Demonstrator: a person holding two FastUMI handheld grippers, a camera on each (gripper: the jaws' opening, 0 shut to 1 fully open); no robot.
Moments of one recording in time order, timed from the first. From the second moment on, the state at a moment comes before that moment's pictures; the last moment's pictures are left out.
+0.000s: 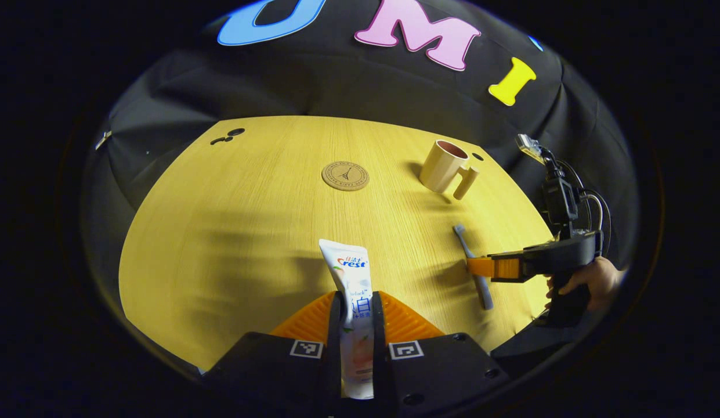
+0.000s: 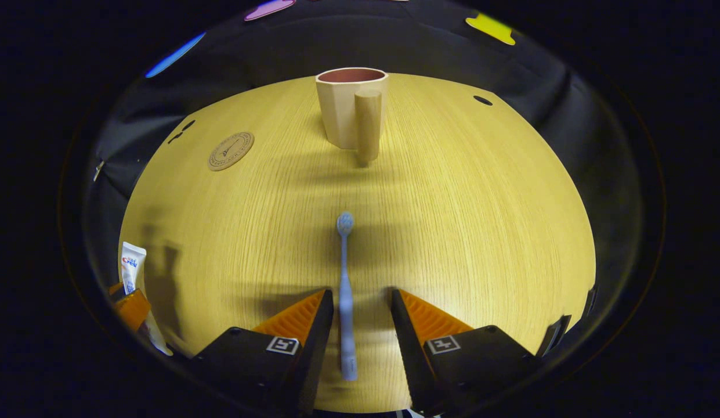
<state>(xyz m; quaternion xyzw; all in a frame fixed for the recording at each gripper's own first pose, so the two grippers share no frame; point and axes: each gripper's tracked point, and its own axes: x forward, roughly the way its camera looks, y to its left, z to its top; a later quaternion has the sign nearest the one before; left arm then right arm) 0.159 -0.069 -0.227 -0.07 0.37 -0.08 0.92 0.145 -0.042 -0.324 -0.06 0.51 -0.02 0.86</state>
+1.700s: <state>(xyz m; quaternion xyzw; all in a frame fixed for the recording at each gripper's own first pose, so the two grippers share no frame) 0.325 -0.187 -0.059 -0.12 0.15 -0.15 0.97 0.183 -0.110 -0.214 0.03 0.44 0.09 0.89</state>
